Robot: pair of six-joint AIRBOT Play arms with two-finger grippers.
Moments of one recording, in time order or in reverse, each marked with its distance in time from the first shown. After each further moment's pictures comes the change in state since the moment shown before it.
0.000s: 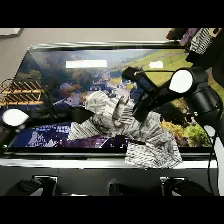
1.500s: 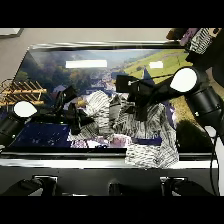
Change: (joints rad) left arm -0.031 -0.127 0.076 0.087 -0.163 0.742; right arm 0.000 0.006 0.001 0.144 -0.109 -0.552
